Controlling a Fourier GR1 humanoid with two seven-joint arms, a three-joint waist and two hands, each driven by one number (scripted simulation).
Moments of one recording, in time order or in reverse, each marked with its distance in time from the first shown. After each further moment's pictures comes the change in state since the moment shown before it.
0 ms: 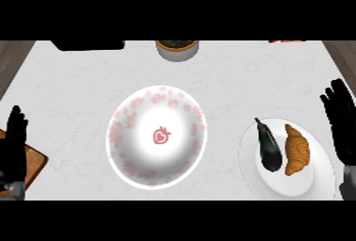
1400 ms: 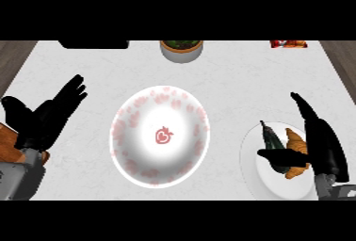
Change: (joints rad) left arm -0.219 0.007 -0.105 -0.112 0.190 -0.436 0.284; right arm -0.019 -0.063 0.307 -0.164 0.720 -0.044 0.549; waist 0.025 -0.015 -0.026
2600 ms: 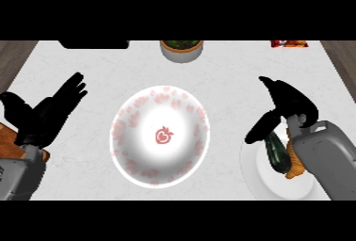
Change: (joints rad) left arm -0.021 -0.033 0.047 0.025 -0.021 -0.046 0.012; right arm -0.453 0.042 0.052 0.245 -0.215 0.539 0.444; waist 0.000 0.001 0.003
